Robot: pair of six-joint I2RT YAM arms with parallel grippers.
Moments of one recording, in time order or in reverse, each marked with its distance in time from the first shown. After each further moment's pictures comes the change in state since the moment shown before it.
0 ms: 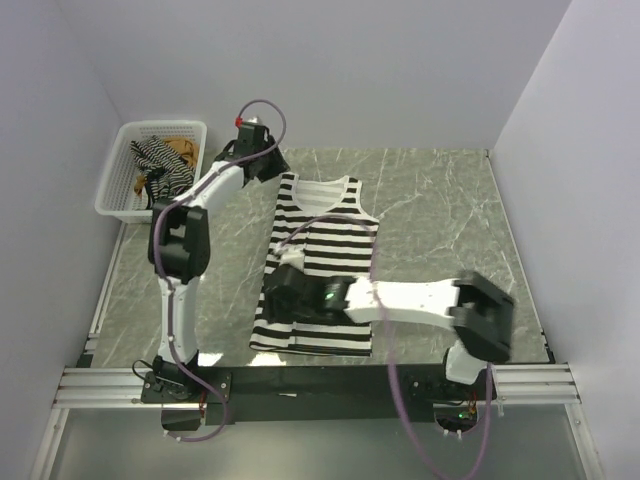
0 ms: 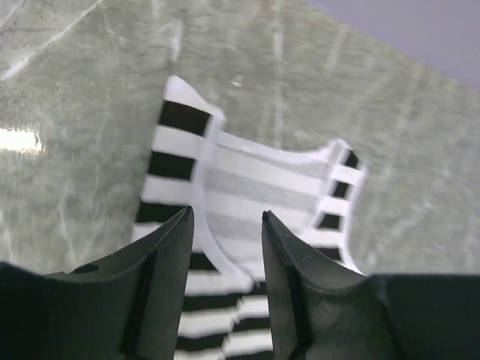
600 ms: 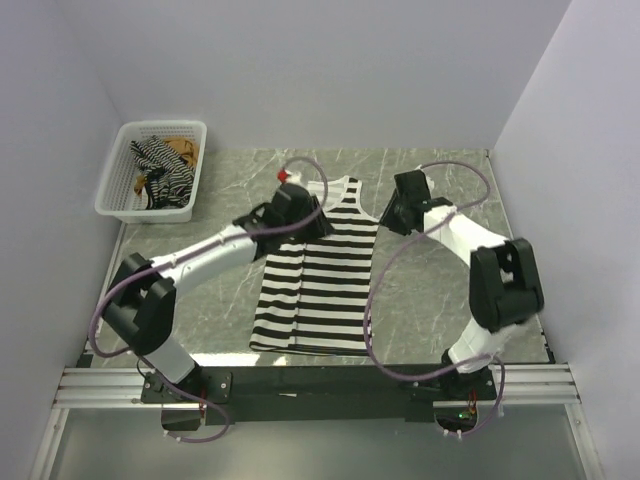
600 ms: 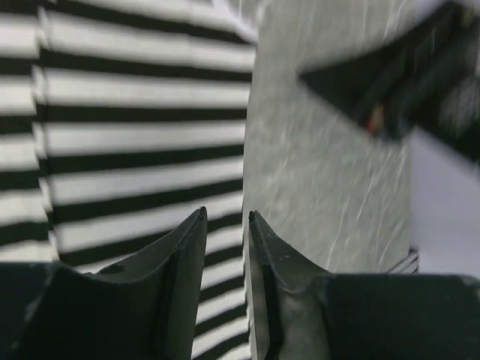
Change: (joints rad) left arm -0.393 -0.604 -0.671 0.157 -0.065 -0.176; right arm -0.955 -0.066 -0.044 -0.069 -0.119 -0.178
